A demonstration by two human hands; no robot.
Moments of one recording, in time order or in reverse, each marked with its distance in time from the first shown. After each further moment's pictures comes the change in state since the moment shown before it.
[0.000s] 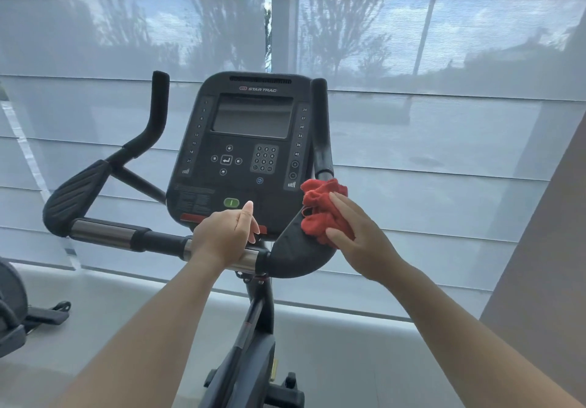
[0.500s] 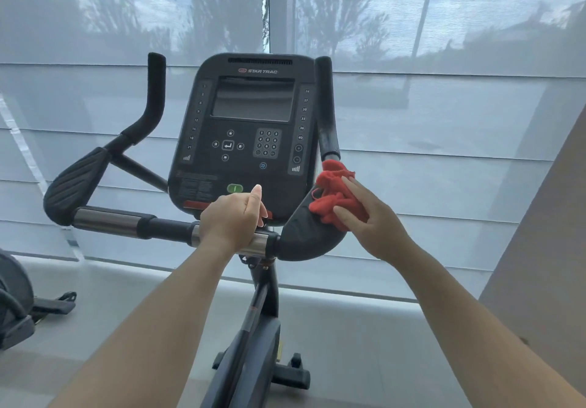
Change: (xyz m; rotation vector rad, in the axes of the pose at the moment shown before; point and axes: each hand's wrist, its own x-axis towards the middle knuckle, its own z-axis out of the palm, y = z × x) left_hand 0.001 -0.002 0.002 -0.014 0.019 0.009; right_hand -0.004 -0.002 0.006 0.075 0.090 0.139
